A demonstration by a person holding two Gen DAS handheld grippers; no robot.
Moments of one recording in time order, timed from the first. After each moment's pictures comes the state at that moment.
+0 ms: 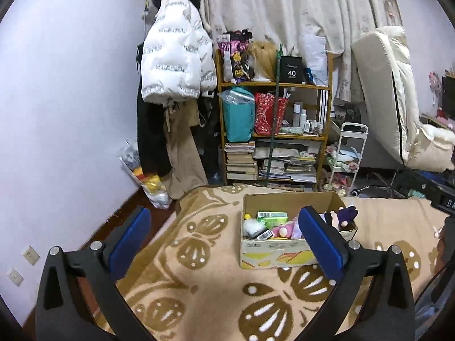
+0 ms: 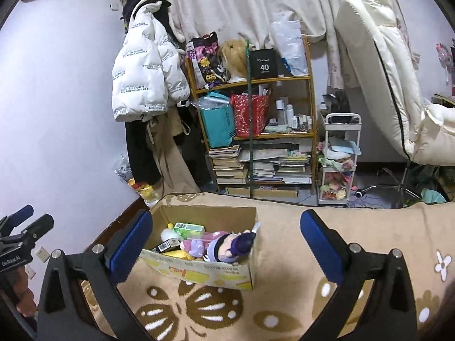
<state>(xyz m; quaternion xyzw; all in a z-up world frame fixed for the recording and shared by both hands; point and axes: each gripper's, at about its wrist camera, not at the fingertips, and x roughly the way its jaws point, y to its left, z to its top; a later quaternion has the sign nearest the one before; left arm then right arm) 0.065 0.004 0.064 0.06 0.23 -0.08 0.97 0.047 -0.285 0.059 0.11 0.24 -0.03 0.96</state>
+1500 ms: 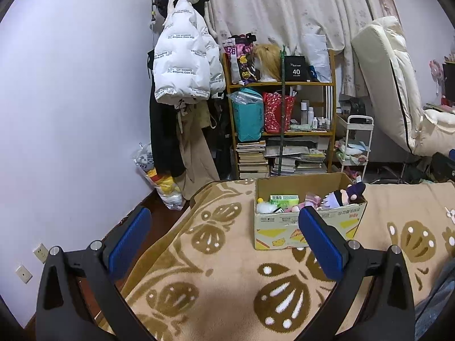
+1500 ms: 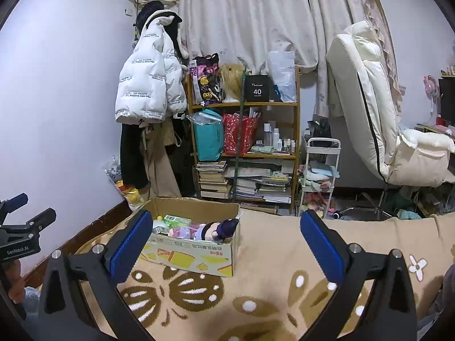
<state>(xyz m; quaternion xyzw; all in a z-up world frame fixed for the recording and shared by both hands) 0.020 0.012 0.026 0.08 0.21 -0.06 0.97 -0.024 -0.257 0.048 0.05 0.19 -0.07 0.98</state>
